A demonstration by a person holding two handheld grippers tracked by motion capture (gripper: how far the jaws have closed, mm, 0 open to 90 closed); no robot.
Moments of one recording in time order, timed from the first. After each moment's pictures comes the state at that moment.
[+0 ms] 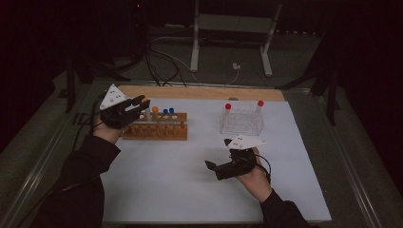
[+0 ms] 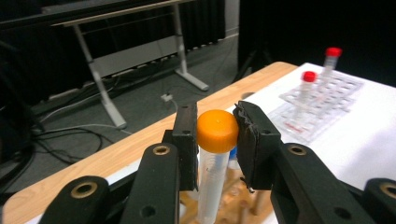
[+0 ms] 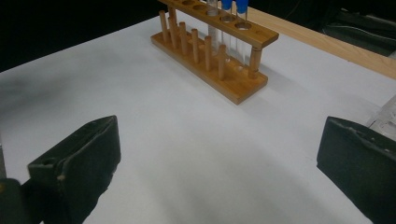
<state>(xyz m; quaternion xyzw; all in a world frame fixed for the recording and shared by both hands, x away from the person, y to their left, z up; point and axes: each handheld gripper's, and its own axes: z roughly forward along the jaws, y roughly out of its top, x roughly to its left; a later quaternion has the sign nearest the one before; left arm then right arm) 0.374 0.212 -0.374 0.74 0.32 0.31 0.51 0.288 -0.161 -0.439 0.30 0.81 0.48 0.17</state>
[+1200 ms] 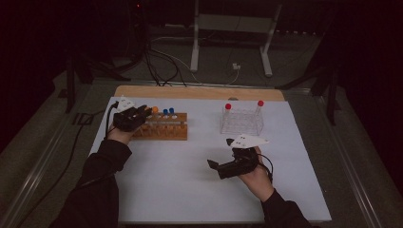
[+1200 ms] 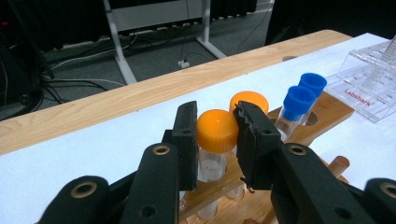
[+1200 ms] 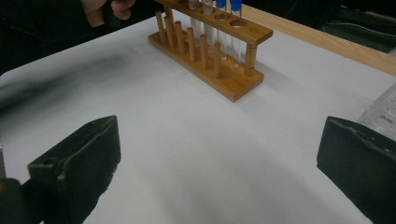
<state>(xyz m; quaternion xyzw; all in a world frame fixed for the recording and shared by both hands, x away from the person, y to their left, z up) 0.420 0.212 -0.458 0.73 0.41 0.28 0.48 0.291 -0.168 -0.440 0.30 0.81 0.48 0.16</state>
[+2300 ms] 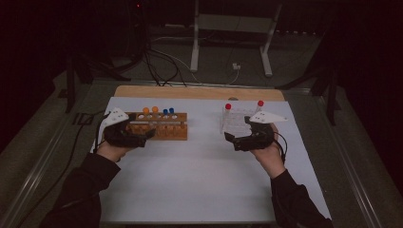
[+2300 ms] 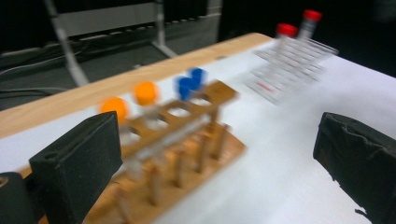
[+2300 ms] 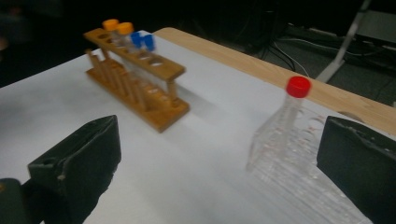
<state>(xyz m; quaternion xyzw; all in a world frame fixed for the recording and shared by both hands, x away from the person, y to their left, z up) 0.344 0.213 -0.433 0.76 0.34 0.22 0.51 0.346 -0.213 -0.416 0.35 0.77 0.49 0.22</state>
